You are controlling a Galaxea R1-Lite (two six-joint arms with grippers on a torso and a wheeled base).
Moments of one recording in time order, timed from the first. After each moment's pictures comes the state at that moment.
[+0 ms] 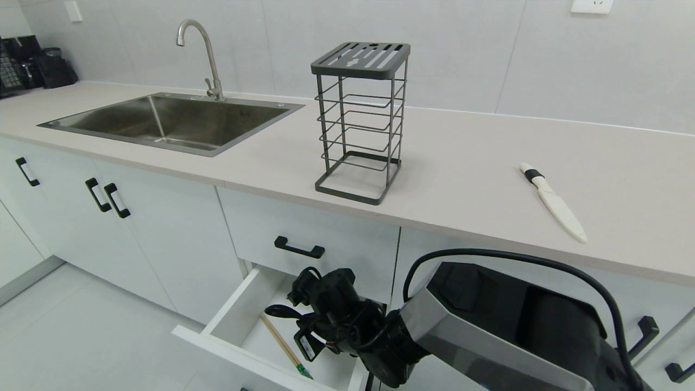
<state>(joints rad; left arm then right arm) 0.00 0.00 0.00 0.00 -0.04 0.01 0.92 2.65 -1.39 -0.61 0.03 0.03</state>
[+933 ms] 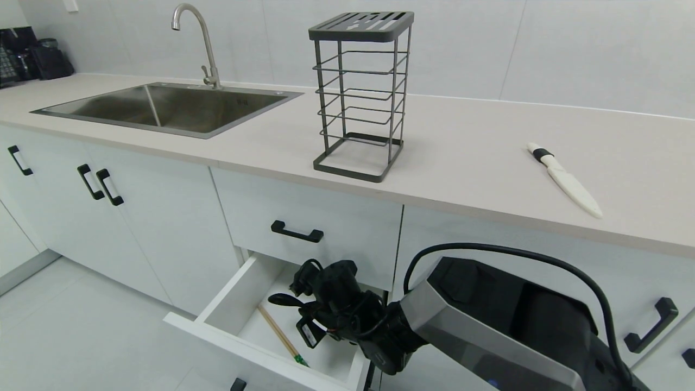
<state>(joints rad) 0.00 0.00 0.00 0.00 -0.04 0.01 0.90 2.68 -1.45 -0.61 0.02 -0.02</state>
